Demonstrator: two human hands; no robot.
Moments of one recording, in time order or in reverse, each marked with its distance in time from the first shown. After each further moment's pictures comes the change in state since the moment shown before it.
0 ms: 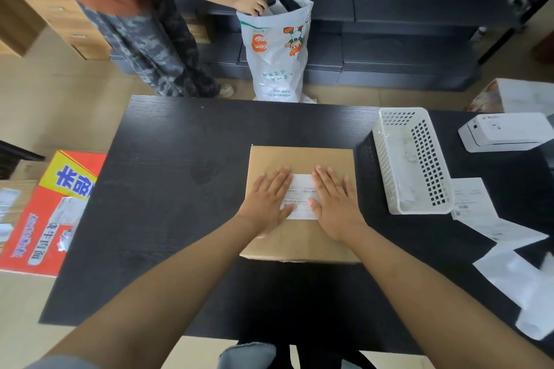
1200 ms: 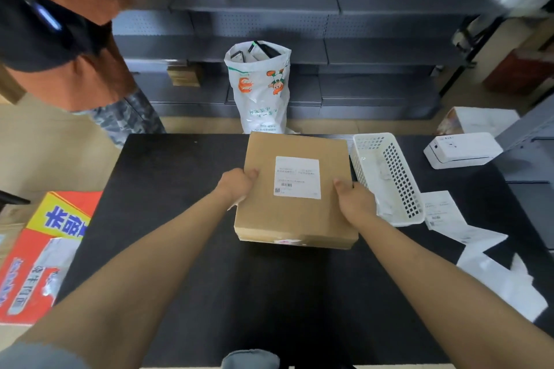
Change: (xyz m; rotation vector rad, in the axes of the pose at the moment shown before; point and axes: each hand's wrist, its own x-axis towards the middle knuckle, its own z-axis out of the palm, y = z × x) left_hand 0.018 -0.037 -0.098 -0.911 0.050 -0.598; right_hand -0.008 0.026 -0.077 0.804 0.200 0.718
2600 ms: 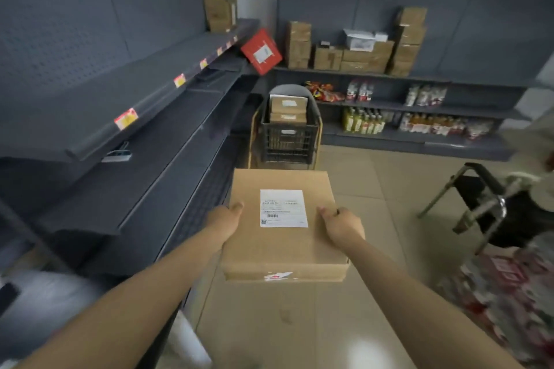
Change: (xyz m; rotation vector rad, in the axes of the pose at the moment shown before) left_hand -0.489 0.362 0.643 0.505 -0.766 0.900; right_hand -0.313 0.608 -0.478 0.510 0.959 0.841
